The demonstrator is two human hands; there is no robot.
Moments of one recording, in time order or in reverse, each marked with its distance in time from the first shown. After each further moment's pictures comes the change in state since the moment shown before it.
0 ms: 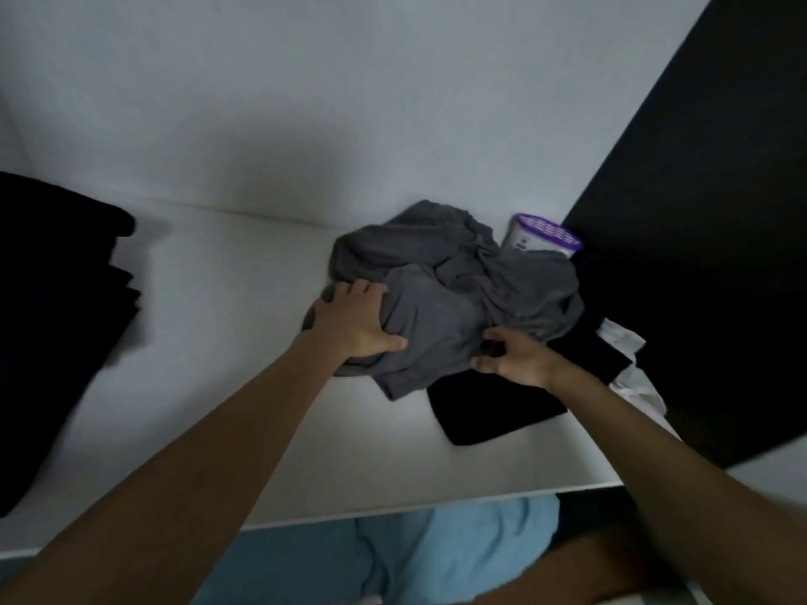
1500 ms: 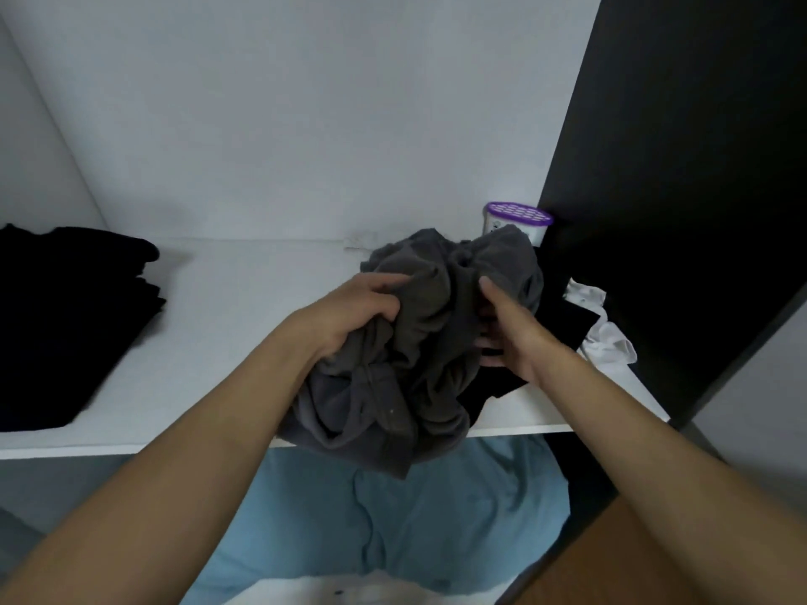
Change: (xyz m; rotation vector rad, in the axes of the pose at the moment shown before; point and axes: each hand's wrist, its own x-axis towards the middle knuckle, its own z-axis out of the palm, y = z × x) left_hand -0.086 0.137 -0.001 -1.109 -0.112 0.103; right_hand -0.088 0.045 -0.031 1.034 -0.081 -0.006
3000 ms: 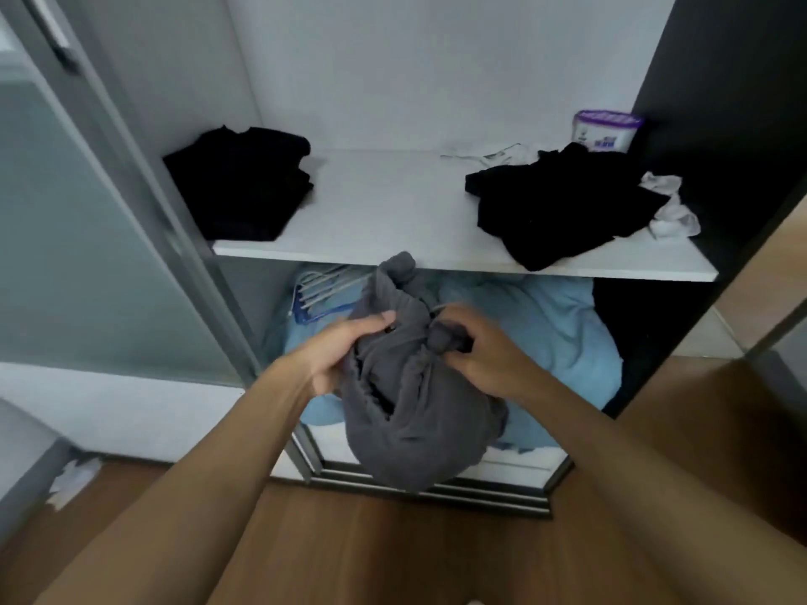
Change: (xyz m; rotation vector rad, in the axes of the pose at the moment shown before) left_hand -0.330 -0.095 0.059 -0.296 0.399 -0.364; right_hand -0.246 0.162 0.095 -0.443 -0.500 -0.684
